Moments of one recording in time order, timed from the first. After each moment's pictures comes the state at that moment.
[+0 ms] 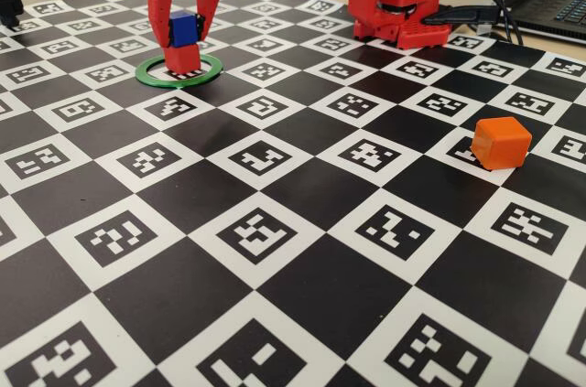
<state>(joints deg) 25.2 81.2 99.1 62.7 -21.1</state>
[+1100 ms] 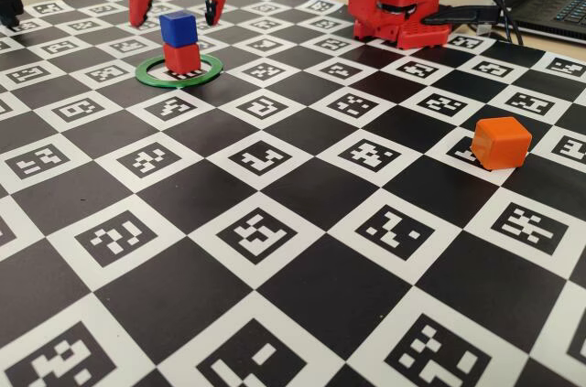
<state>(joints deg) 25.1 88.0 96.1 73.6 -21.1</state>
